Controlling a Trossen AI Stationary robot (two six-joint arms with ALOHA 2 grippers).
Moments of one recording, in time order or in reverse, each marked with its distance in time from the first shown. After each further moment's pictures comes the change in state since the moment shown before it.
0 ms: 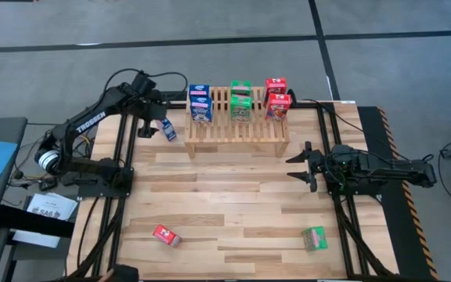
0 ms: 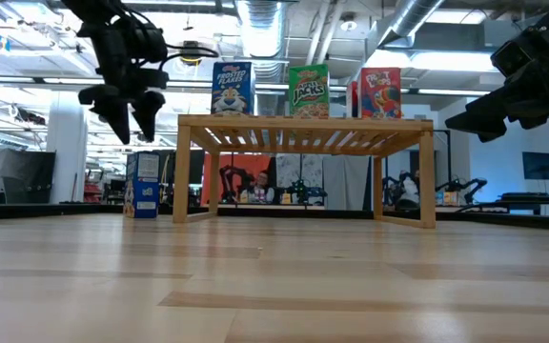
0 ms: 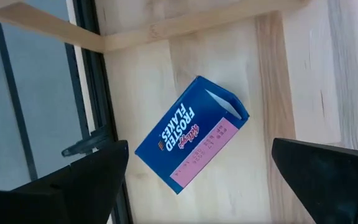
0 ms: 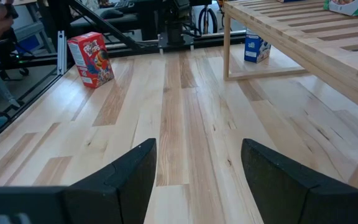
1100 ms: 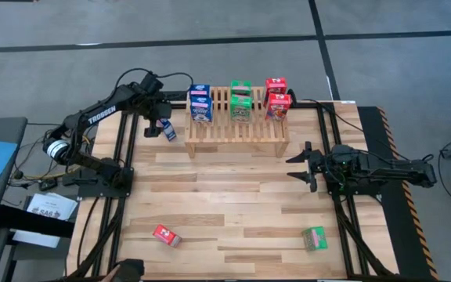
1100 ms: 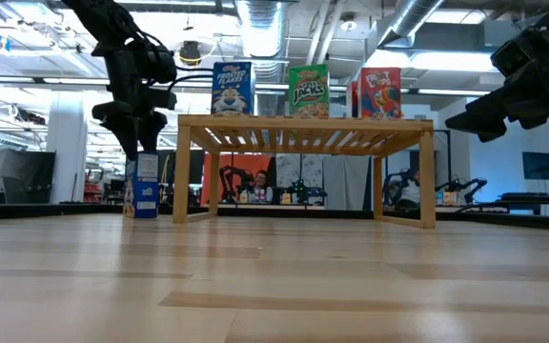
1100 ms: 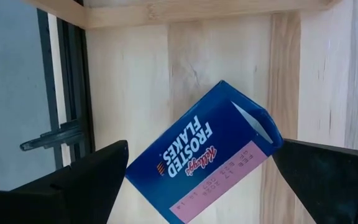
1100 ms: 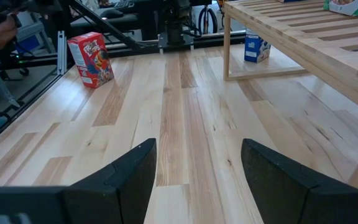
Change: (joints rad) left arm 0.008 0.130 0.000 0.044 0.002 -0.120; right arm 0.000 0.000 0.000 0.000 0.000 0.000
